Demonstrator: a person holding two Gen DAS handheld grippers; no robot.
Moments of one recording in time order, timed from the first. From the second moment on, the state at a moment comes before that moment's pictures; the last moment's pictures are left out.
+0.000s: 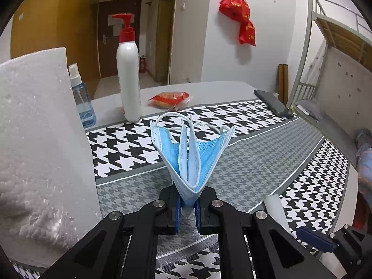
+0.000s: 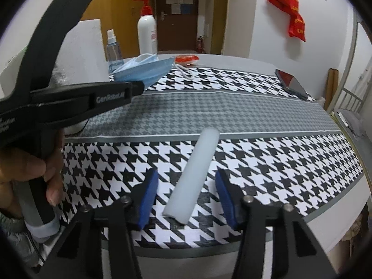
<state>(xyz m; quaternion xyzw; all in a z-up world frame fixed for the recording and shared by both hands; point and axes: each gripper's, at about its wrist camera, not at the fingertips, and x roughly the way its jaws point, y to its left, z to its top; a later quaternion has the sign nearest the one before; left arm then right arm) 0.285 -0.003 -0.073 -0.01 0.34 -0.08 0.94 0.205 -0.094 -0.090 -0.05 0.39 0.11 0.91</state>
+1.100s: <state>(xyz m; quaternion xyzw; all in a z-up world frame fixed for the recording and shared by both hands) 0.282 -0.005 -0.071 -0.01 0.33 -0.09 0.94 0.206 -0.098 -0.091 0.04 0.41 0.06 0.91</state>
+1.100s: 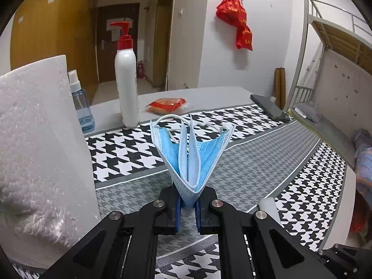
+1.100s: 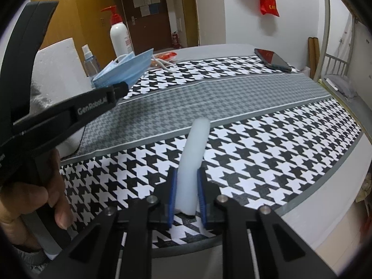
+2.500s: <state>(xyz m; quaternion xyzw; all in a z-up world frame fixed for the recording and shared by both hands) 0.201 -0.006 0.013 0.02 0.21 -0.11 0.97 0.202 -0.169 -0.031 0.06 0.32 0.13 0.94</state>
